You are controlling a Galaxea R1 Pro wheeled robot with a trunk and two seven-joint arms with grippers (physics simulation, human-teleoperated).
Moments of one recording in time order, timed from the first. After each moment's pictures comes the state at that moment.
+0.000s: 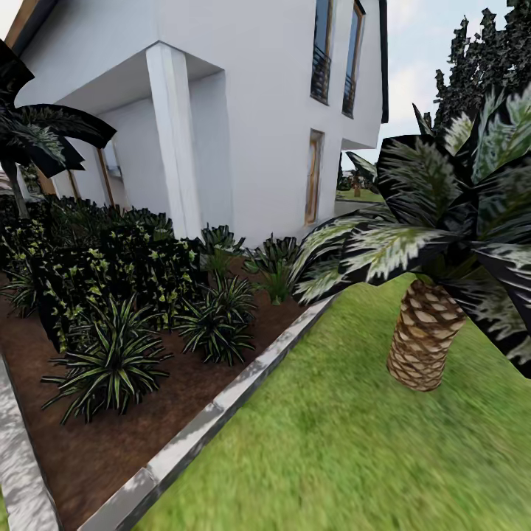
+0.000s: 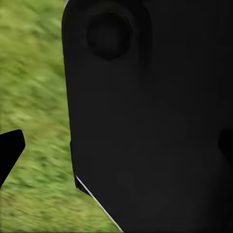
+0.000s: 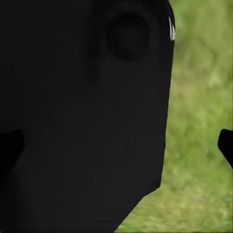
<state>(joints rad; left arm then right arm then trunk) 0.00 0.00 0.00 0.00 0.00 0.00 0.00 0.00 0.00 0.00 0.00 0.00 0.00 0.00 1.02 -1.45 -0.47</state>
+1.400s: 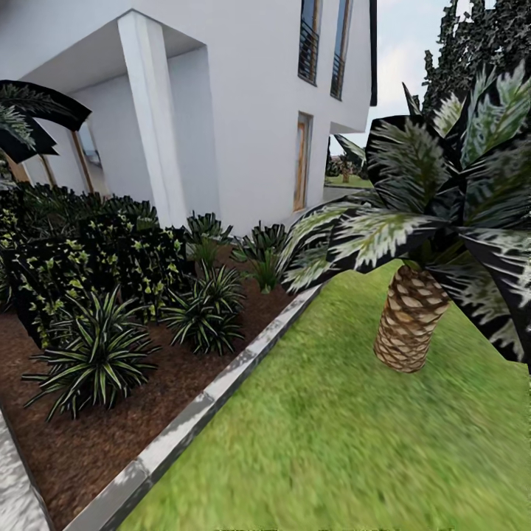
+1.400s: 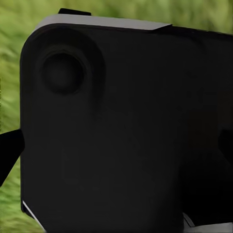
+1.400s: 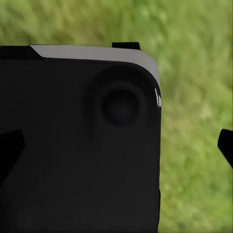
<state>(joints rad) 0.00 -0.06 0.07 -0.10 0.06 -0.02 -0.01 -0.05 0.00 0.00 -0.02 -0.02 -0.13 -0.01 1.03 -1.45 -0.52</state>
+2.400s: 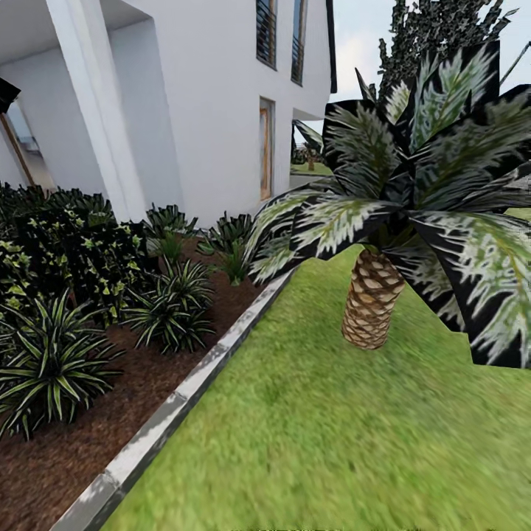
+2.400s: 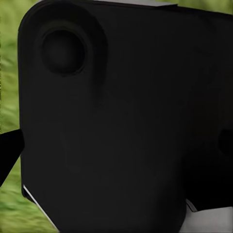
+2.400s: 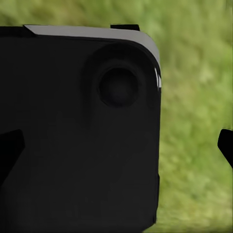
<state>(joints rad) 0.00 -0.06 0.07 -0.10 0.06 -0.02 -0.01 -0.05 -0.01 0.00 -0.02 -0.02 -0.13 -0.01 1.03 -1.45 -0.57</state>
